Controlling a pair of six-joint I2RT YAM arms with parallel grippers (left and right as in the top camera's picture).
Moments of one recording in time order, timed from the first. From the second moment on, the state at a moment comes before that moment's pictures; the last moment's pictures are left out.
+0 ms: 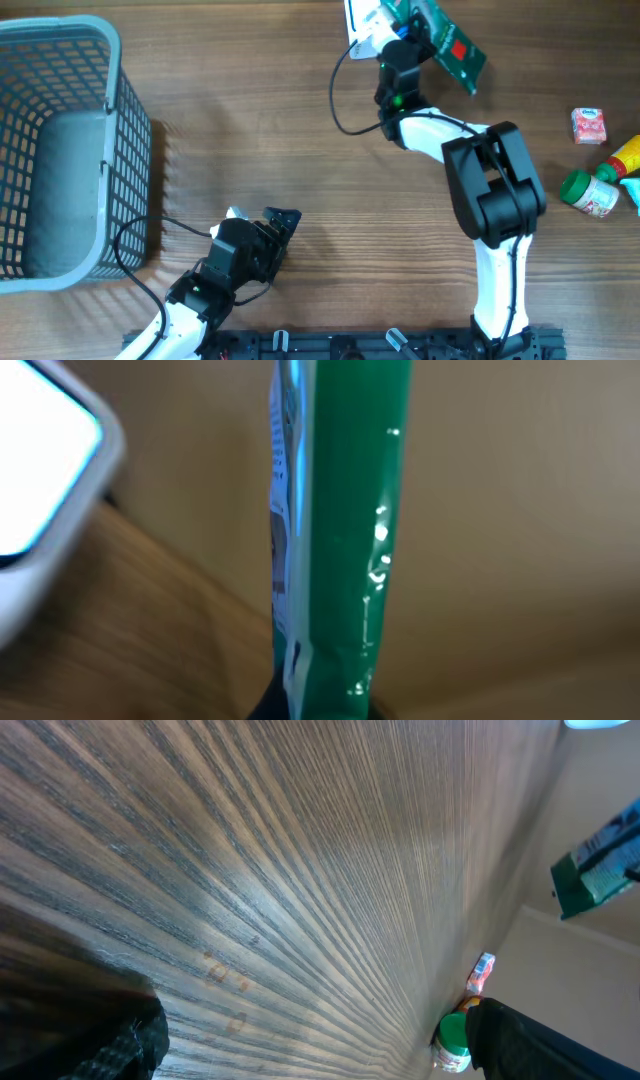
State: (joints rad) left arm -0.49 0.95 0.13 0.08 0.20 -1.52; right arm 0.34 2.24 1.37 0.79 0.70 -1.00
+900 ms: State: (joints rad) left arm -0.49 0.95 0.13 0.08 0.21 -1.52; right arm -0.17 1.93 1.38 -0.03 0.68 -0.36
